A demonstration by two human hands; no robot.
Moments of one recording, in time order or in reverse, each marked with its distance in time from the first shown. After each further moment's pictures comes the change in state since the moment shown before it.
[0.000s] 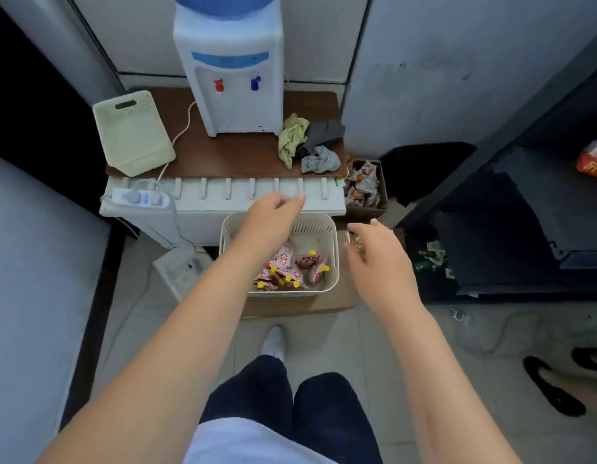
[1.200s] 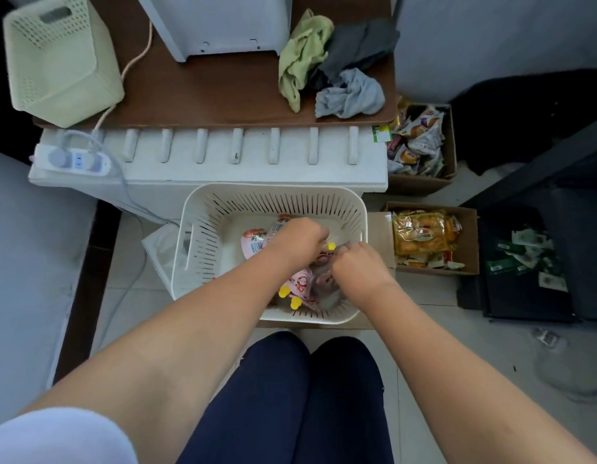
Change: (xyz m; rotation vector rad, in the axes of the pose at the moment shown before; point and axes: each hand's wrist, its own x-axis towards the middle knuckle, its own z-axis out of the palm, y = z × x) left_hand 0.278 -0.241 0.189 1.043 -0.299 0.303; right_hand 0.189 0.176 0.279 -0.816 -0.573 -0.556
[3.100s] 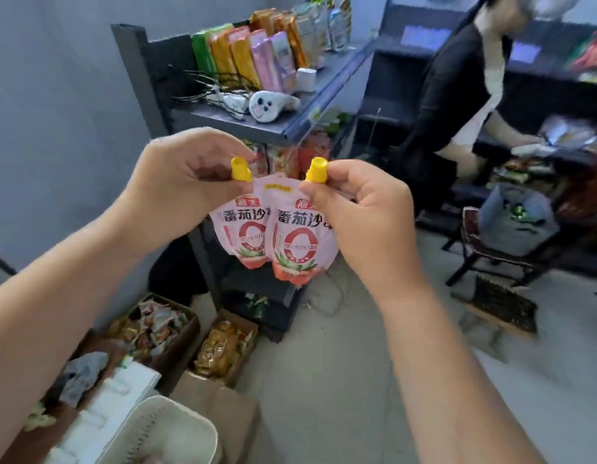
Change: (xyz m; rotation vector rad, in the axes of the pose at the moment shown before) left_hand -0.281 0.381 -0.491 -0.710 0.066 1.409; right_hand -0.571 -0.010 -0.345 0.911 1.849 1.208
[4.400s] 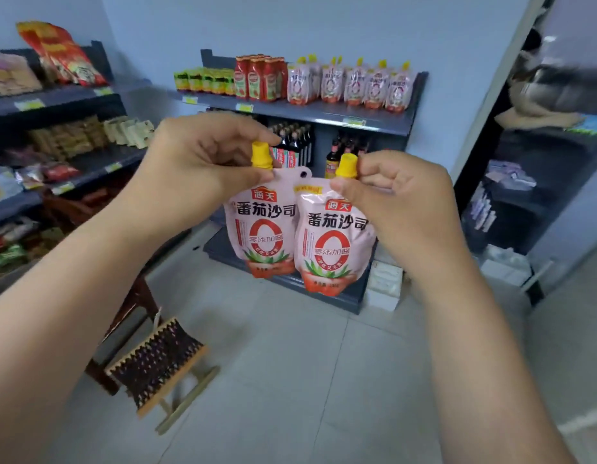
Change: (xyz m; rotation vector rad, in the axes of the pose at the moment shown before) left_hand 0.223 0.392 0.833 -0.854 -1.088 0.655; right_hand -0.099 0.037 -0.733 -0.851 1.251 0.353
